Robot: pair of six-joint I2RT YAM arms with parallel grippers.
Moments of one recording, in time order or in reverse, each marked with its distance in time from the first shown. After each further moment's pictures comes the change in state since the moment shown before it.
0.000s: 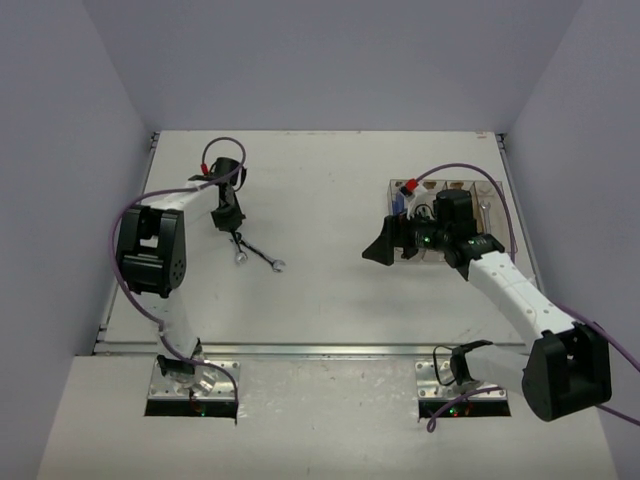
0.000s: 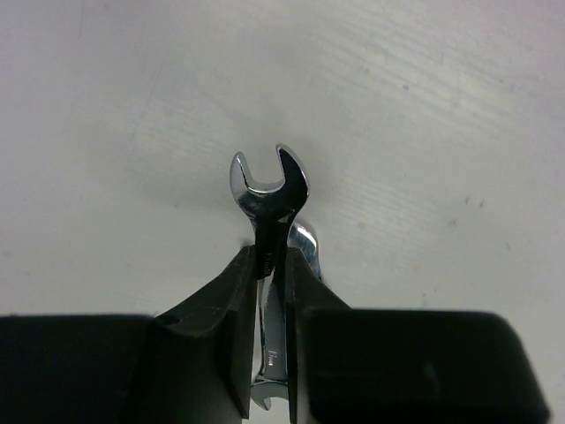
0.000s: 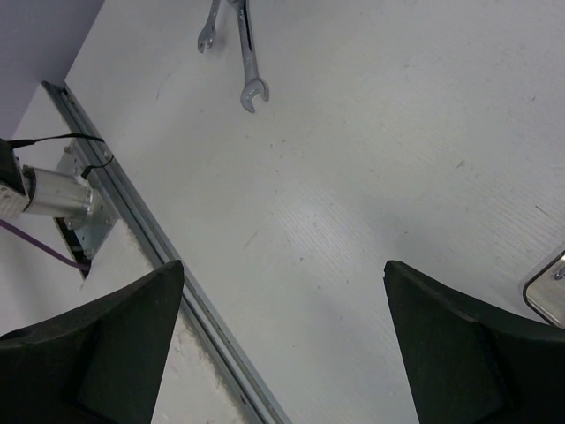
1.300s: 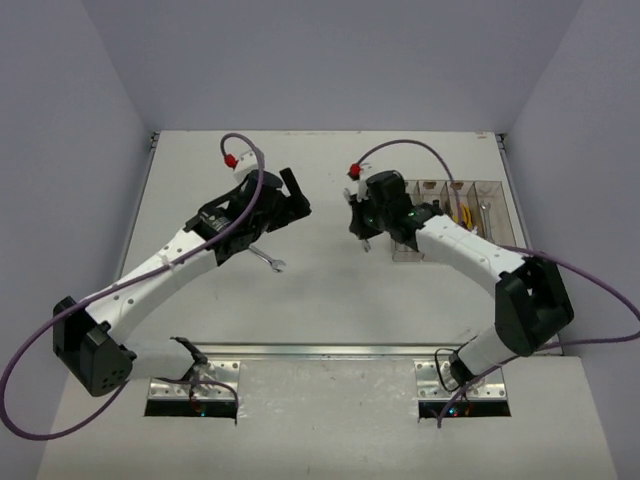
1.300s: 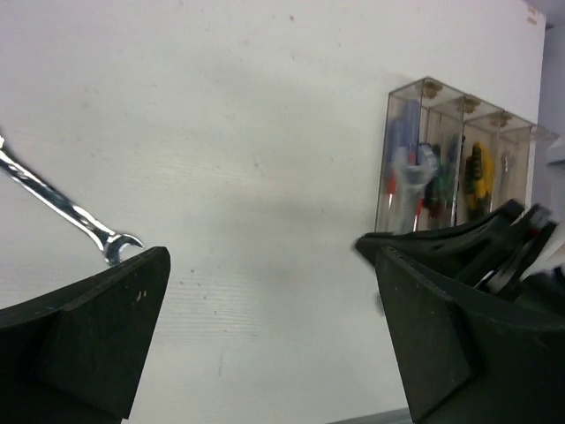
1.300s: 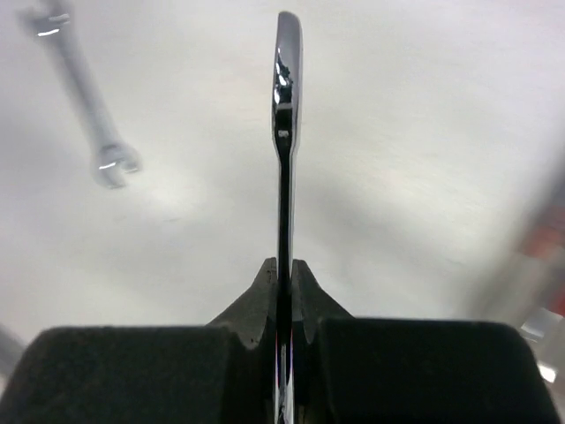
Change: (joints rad) left arm -0.527 -0.624 -0.129 0.061 -0.131 -0.369; right arm 0.331 0.376 0.312 -0.024 0.649 0.056
